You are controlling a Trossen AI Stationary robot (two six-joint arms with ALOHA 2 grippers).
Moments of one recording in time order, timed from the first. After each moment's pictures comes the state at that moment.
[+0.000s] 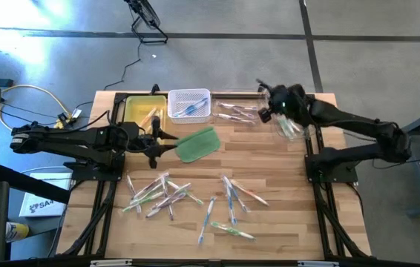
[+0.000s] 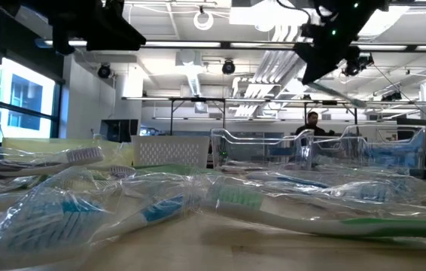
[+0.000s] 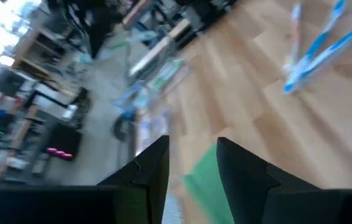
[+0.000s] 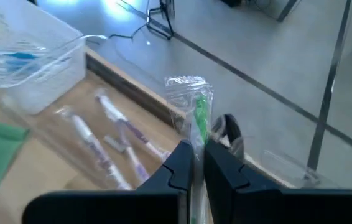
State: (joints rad) left arm 0.03 0.77 0.61 -0.11 -0.17 0.75; right arm -0.48 1.12 0.95 -0.53 0.52 0.20
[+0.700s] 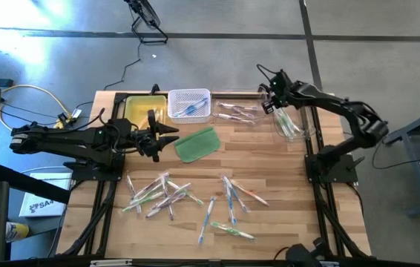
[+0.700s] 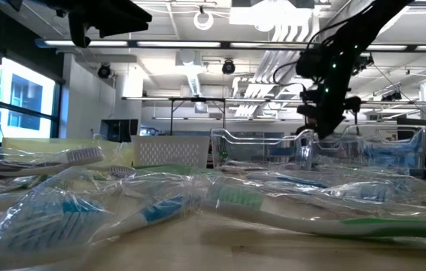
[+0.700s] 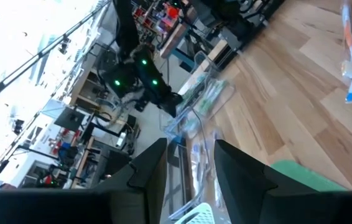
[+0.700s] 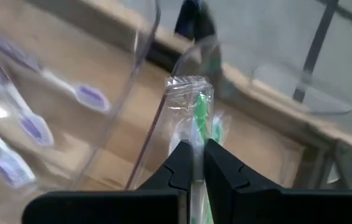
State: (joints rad) left arm 0.03 0.75 0.61 0.05 -0.22 0.96; right arm -0.88 1.47 0.95 -0.56 0.26 0.16
